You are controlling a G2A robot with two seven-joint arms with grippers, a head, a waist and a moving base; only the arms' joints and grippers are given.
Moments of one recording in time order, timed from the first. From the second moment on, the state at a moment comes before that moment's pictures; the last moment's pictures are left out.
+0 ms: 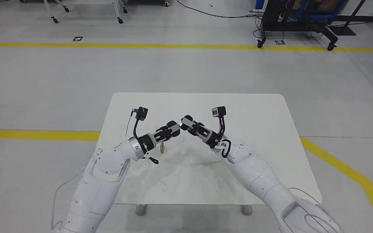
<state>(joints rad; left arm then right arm) 1.29 -1.21 -1.26 -1.61 0.05 -0.19 -0.71 -0.95 -1.38 0.80 -0.84 0.49 -0.95 0.57</state>
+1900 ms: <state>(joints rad) 1.36 -1.17 -1.42 -1.71 0.08 -0.29 -0.62 -0.99 -1.36 0.90 -0.89 0.53 -0.92 0.75</state>
